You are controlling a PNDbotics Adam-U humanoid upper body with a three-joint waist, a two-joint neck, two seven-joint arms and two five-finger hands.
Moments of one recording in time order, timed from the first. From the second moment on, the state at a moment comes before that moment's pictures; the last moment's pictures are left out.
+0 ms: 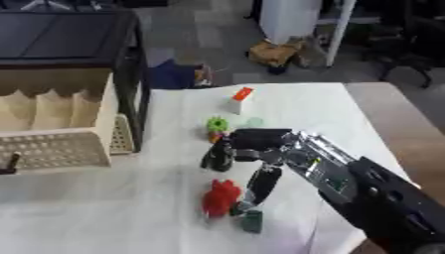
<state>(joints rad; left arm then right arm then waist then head) -0.42 0.40 -0.02 -1.99 0.02 -0.05 0.33 -0.58 -0.77 0.40 -1.60 0.48 -0.30 0.51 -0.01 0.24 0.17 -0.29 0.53</state>
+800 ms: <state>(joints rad) -0.42 0.39 -0.02 -1.99 0.02 -0.05 0.33 -0.58 -0.73 0.42 -1.53 0.52 -0.33 0.48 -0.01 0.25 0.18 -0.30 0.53</state>
